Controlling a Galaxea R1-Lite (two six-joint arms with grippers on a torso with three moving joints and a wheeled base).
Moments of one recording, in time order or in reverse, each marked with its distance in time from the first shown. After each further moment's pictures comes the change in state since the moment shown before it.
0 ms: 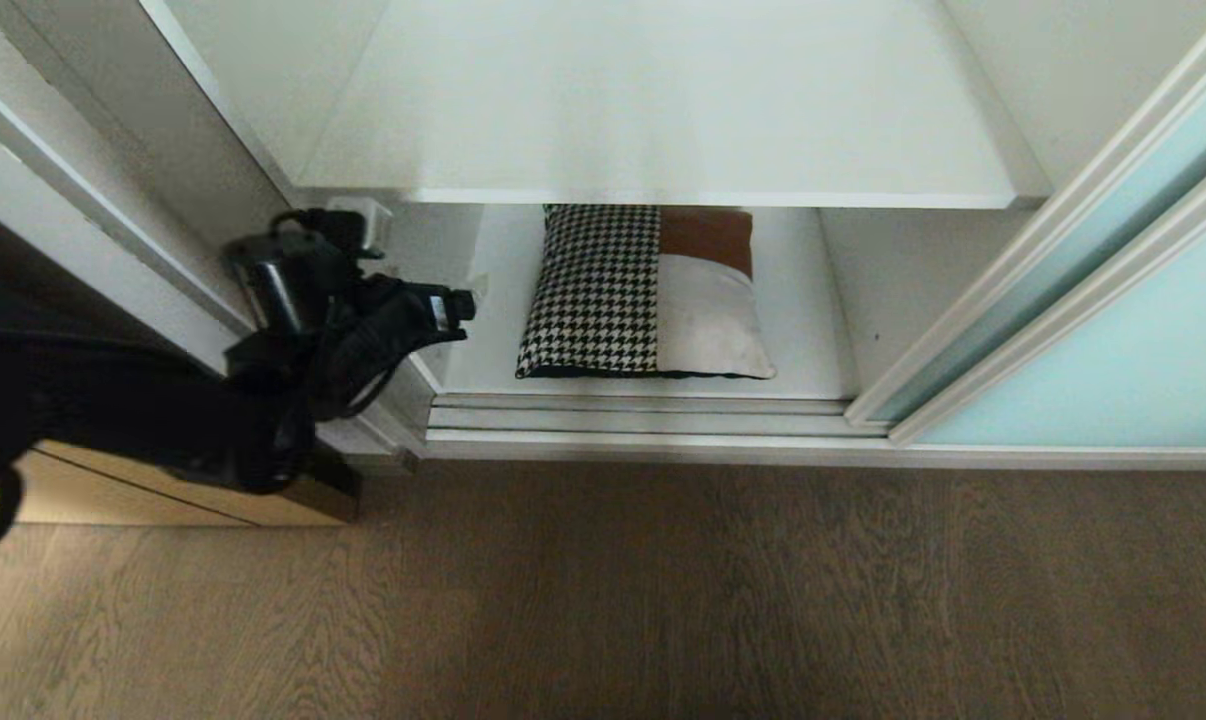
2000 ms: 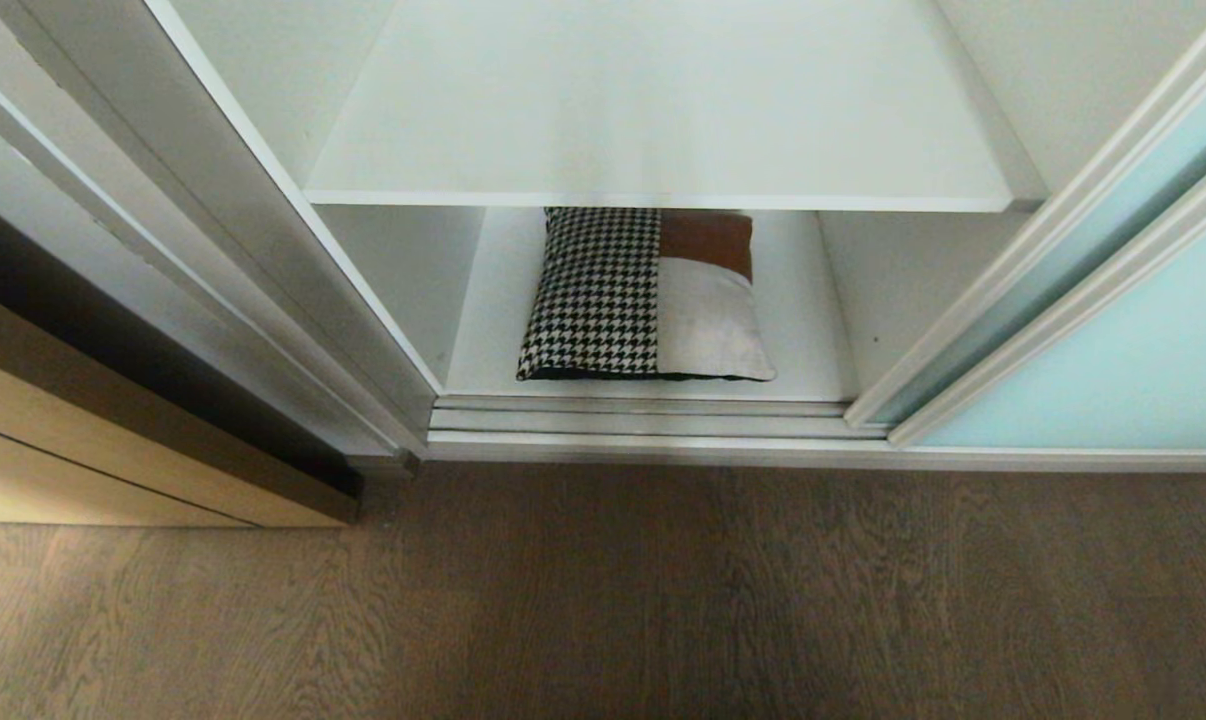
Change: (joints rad) left arm 0.188 -1.961 1.085 1.029 -0.069 0.002; right arm 0.000 0.000 0.000 0.000 0.000 0.000
